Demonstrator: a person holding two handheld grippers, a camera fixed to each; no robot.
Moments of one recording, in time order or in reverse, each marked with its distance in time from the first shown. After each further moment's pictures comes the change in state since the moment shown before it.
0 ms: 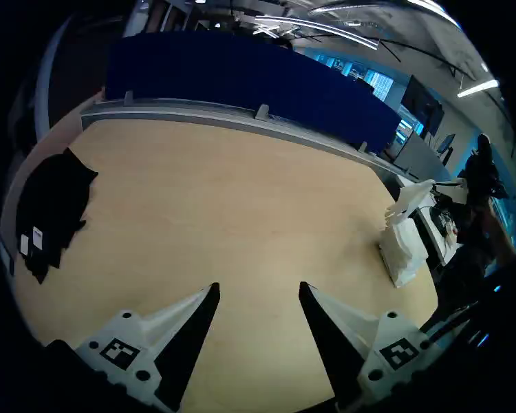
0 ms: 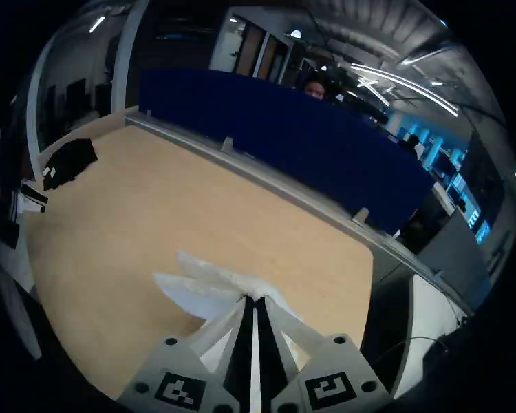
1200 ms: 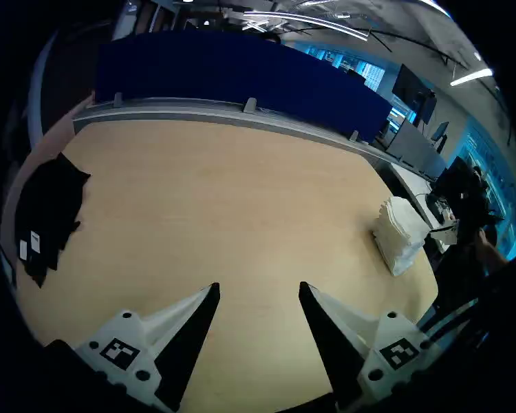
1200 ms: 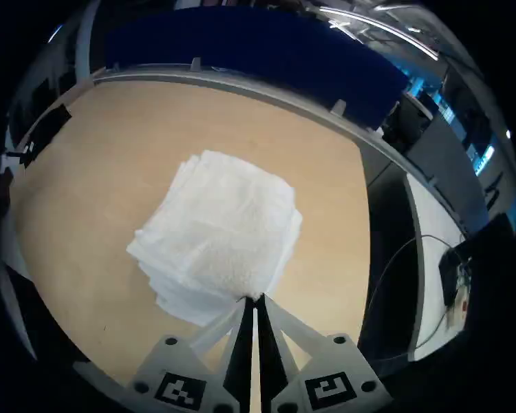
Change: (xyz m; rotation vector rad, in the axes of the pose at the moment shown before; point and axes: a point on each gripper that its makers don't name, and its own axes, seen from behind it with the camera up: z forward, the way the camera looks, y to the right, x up) left arm -0.013 0.017 -0.006 -0.020 -0.027 0.047; right arm -0.202 -0.005 -0.025 -0.086 -0.299 0.161
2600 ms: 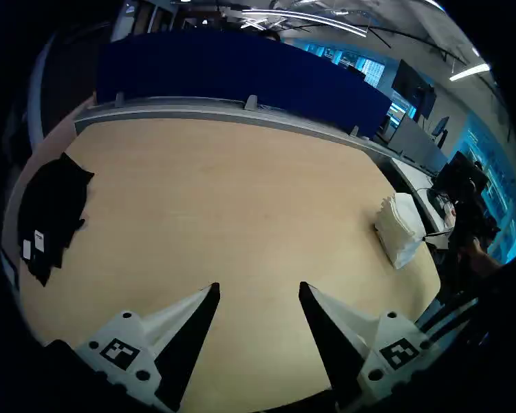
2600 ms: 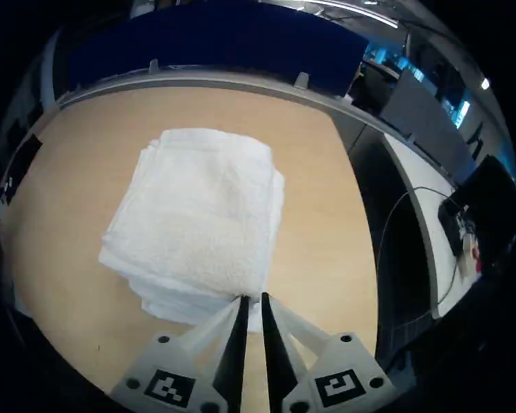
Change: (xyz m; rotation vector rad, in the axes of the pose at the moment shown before) left arm -0.008 -0.005 -0.008 0.012 -0.013 0.016; right arm -0.029 -0.004 0.028 -0.092 -0.004 0.186
